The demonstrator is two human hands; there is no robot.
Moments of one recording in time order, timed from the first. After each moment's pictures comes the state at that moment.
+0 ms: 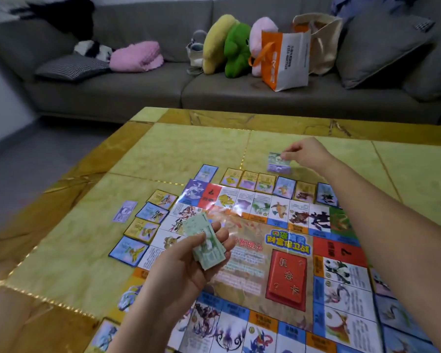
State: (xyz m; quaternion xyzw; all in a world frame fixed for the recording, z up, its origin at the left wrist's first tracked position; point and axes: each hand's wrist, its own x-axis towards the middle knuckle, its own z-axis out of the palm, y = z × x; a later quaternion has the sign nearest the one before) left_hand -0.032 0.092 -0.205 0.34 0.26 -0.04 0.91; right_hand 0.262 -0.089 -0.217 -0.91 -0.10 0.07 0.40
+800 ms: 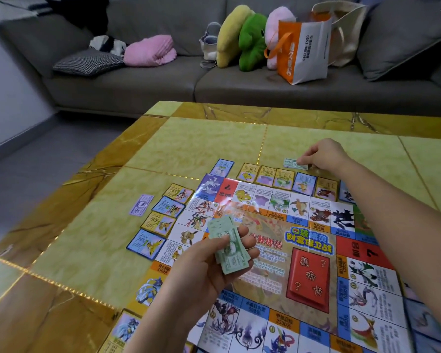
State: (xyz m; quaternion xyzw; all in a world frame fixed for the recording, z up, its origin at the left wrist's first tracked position) left_hand -0.039 0.093 -0.205 0.38 0.23 -0.09 0.89; right_hand 0.268 -0.080 -0.235 -0.94 -0.06 0.08 0.32
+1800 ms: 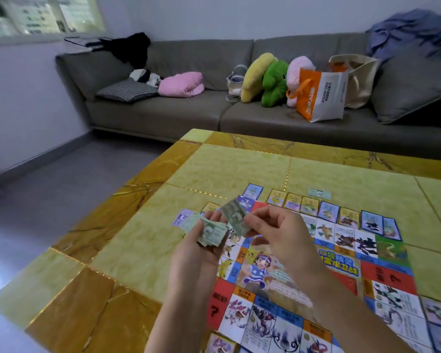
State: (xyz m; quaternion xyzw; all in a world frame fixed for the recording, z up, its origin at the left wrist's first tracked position) left_hand -0.053 0.148 -0.175 0.24 0.29 0.19 0.91; right_hand 0.016 0.024 -0.177 -0.71 -0.18 0.14 0.67
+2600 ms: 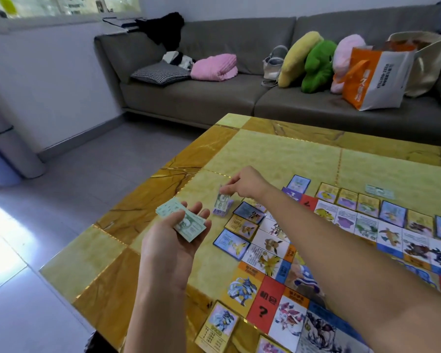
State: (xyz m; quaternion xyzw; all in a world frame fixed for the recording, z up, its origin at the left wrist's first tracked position) left_hand -0.097 0.232 -0.159 0.31 0.34 0.26 0.85; right_hand 0.113 0.208 -0.212 -0.84 -0.27 0.23 0.41
